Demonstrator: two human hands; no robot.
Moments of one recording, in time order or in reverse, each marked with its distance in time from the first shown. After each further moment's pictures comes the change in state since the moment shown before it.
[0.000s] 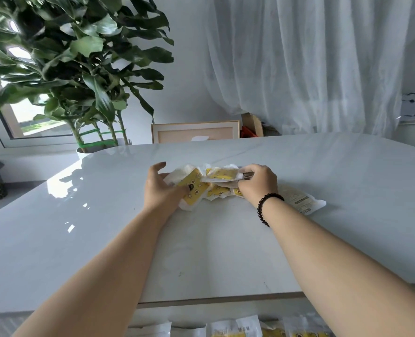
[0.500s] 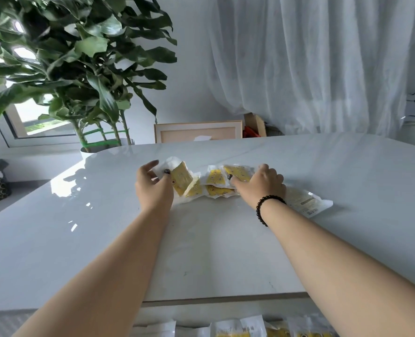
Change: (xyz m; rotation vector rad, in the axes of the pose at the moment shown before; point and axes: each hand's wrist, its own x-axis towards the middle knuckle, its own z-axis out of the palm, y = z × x) left_hand 0.005 0.000 -0.006 -0.258 0.283 0.001; right_hand -0.006 -0.005 0.005 -0.401 0.041 0.045
